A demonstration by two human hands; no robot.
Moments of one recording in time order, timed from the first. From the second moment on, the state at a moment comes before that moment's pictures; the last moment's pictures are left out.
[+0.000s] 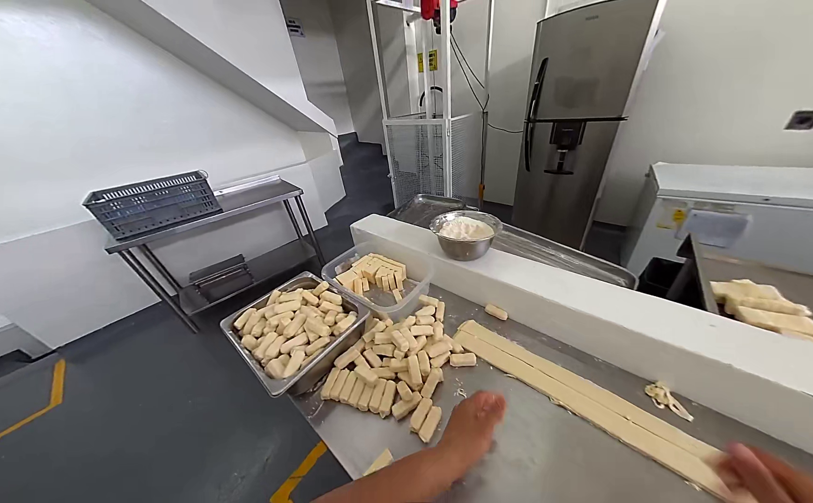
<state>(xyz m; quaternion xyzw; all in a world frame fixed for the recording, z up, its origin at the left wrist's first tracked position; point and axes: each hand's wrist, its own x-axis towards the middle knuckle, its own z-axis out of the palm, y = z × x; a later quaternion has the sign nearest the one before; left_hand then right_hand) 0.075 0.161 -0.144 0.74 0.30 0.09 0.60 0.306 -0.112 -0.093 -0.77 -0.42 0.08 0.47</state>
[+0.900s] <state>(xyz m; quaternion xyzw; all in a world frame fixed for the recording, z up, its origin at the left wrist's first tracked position) 0.087 0.705 -0.131 0.96 0.23 -0.15 0.06 0.182 0.561 -0.142 -0.83 -0.46 0.23 0.20</state>
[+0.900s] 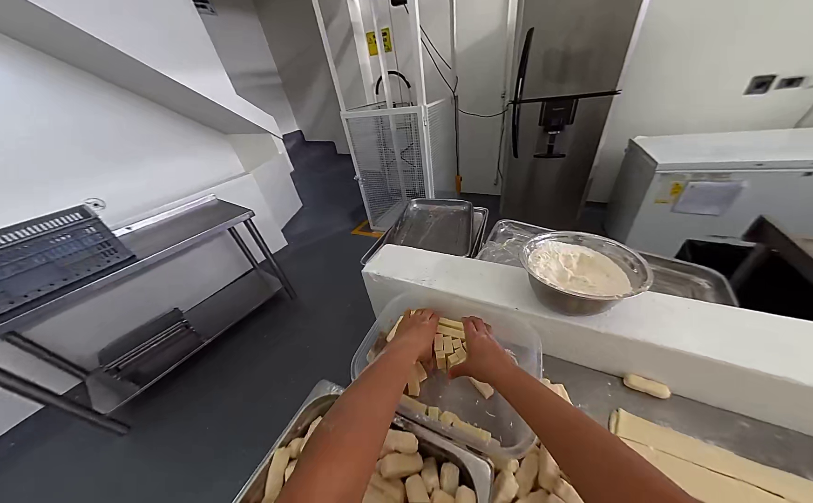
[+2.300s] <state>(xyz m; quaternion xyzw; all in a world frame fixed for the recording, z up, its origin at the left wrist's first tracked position) 0.117 0.430 -0.003 0.97 0.13 -0.14 0.18 0.192 0.295 -0.024 -0.89 -0.35 0.22 0.19</state>
